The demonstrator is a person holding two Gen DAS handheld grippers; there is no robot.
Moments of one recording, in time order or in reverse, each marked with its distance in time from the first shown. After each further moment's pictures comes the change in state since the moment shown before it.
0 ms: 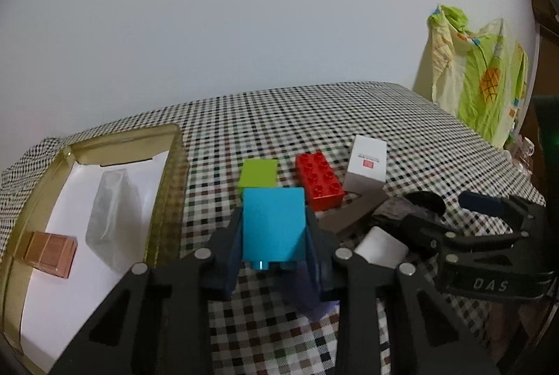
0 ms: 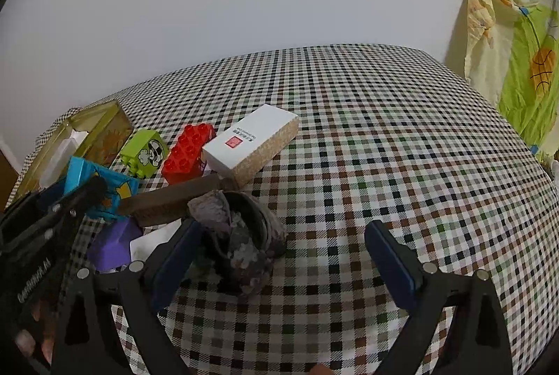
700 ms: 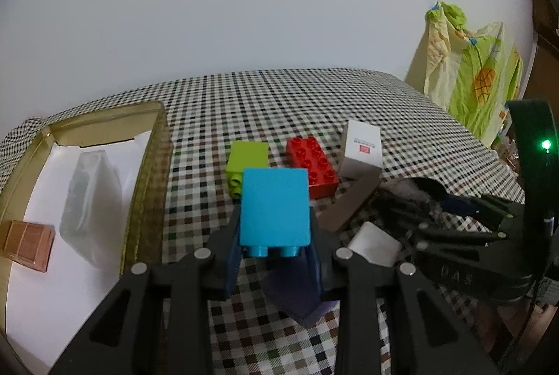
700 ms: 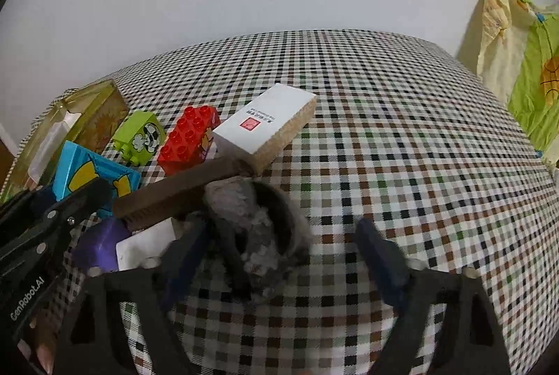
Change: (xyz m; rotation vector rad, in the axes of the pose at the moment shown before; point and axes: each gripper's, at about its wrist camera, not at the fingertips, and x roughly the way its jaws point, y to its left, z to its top) left arm 0.014 0.010 0.001 -0.035 0.078 -0.078; right arm 0.028 0.013 0.010 -0.042 0.084 -0.009
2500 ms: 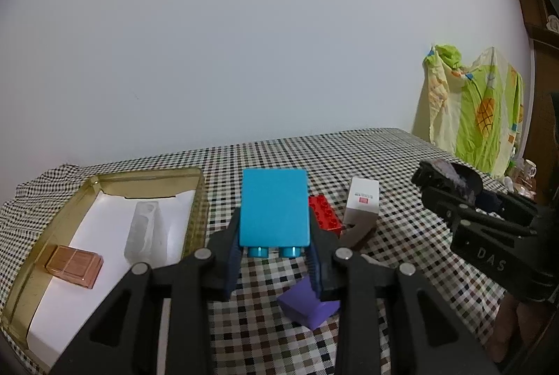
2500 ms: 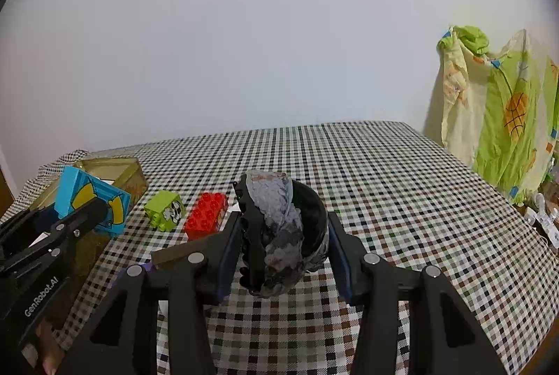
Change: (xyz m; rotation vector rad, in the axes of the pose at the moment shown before) left arm -0.054 -0.008 -0.008 0.033 -0.299 0.108; right arm -0.078 -0.001 -0.023 0.015 -0.408 -0.042
